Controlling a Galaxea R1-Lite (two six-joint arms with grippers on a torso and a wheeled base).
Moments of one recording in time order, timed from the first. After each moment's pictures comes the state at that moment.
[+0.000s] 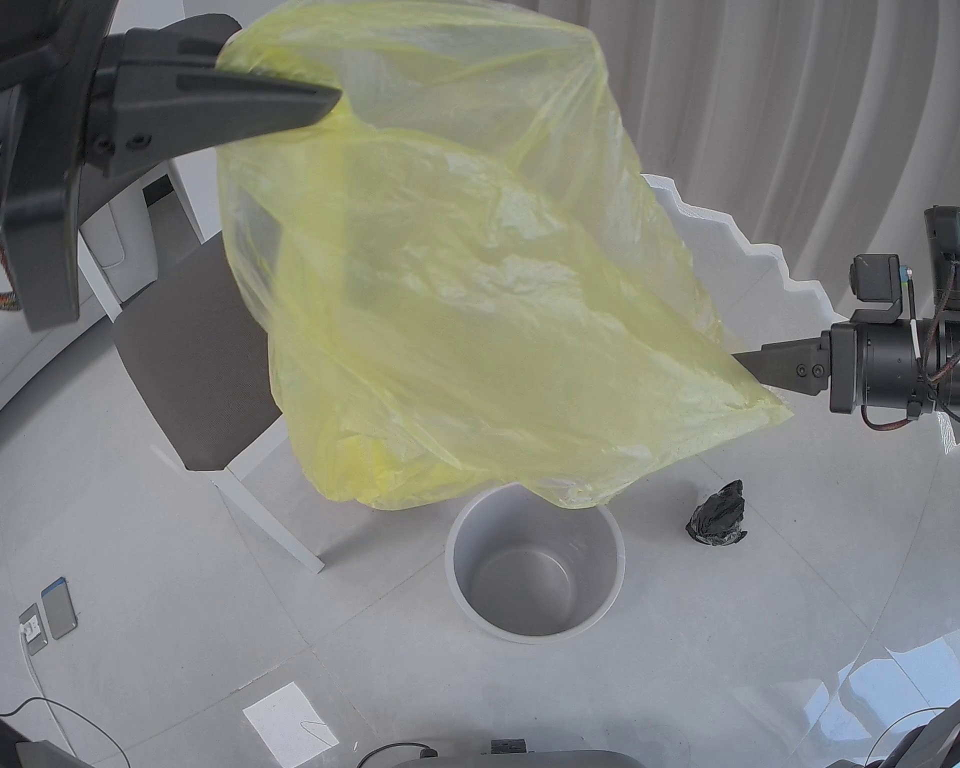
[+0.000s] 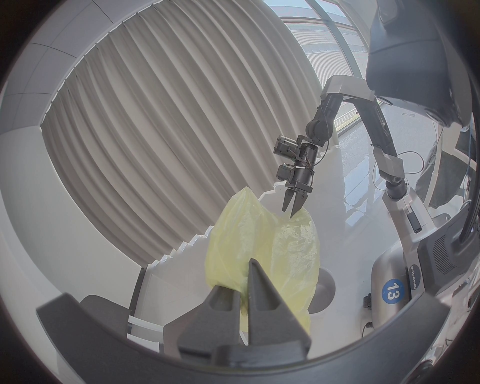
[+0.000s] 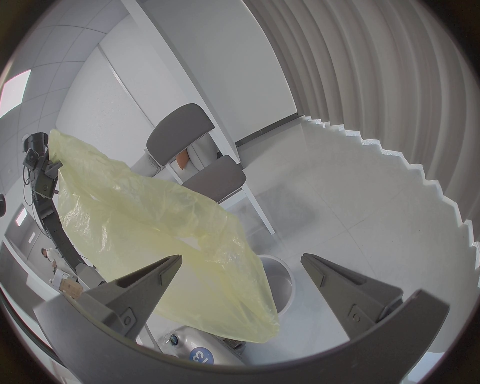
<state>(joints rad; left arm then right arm) -1.00 1.35 -1.74 0.60 0.17 0.87 0.30 1.43 -1.09 0.04 0.42 0.09</state>
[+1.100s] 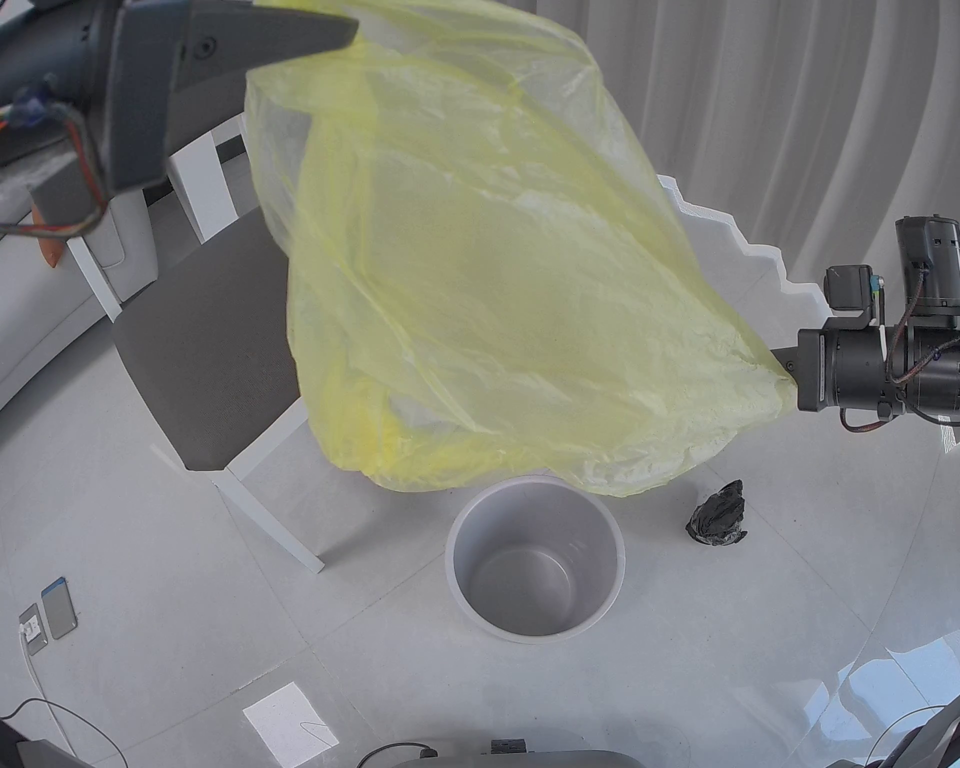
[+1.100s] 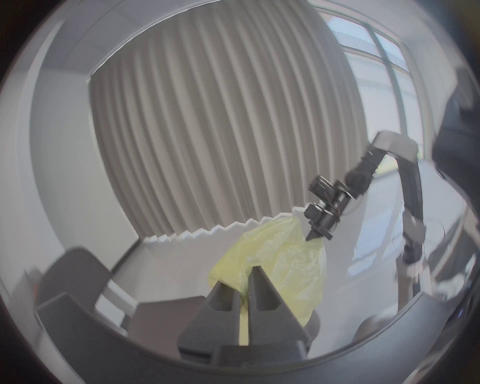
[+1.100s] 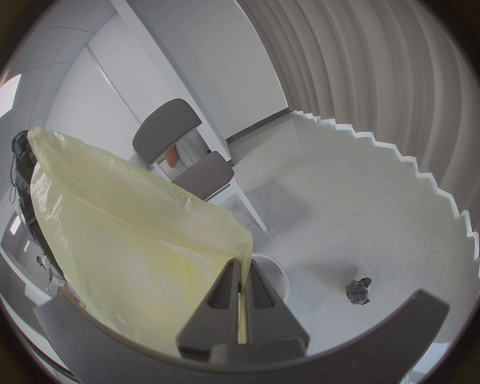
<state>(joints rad) -0.91 1.37 -1.69 0.39 0.17 0.49 0.30 1.50 -1.08 -0.02 0.36 0.12</state>
